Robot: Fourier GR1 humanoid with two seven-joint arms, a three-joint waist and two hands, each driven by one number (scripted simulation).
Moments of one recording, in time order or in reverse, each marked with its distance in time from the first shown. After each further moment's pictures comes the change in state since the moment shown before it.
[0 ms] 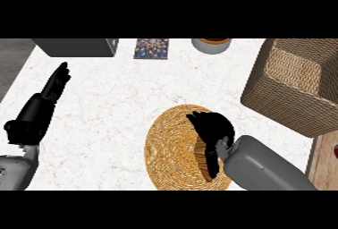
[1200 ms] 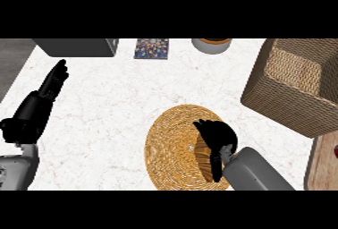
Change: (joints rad) left arm -0.002 -0.111 0.129 -0.042 -0.120 -0.126 0.045; right arm 0.199 0.133 -0.188 0.102 0.358 0.069 -0.207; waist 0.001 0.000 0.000
